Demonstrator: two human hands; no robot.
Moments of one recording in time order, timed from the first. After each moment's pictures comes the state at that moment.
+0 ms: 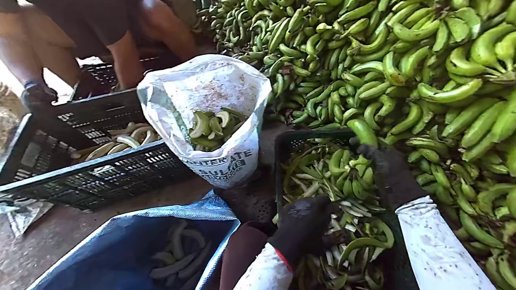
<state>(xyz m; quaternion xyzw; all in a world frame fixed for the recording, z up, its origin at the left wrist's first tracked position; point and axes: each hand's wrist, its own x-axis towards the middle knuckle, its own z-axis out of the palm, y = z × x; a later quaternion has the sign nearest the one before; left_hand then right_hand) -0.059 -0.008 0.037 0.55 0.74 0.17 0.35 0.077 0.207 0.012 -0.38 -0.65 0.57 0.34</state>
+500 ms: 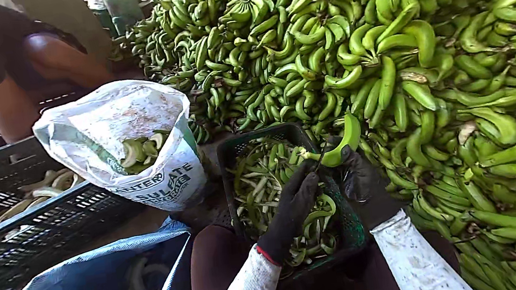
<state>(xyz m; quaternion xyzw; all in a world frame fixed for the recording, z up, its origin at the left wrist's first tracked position) 0.037 0.014 0.042 0.48 0.42 0.62 0.46 0.178 0.119 0.042 -0.28 -0.43 0.70 0.50</state>
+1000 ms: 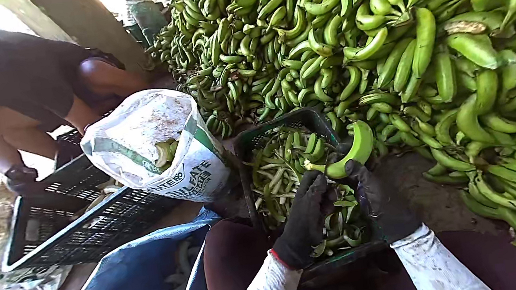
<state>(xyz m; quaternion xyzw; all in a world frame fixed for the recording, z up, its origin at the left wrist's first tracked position) 0.067 0.011 0.025 0.32 0.44 0.62 0.56 0.193 0.101 0.011 -0.30 -0.46 0.68 0.48</state>
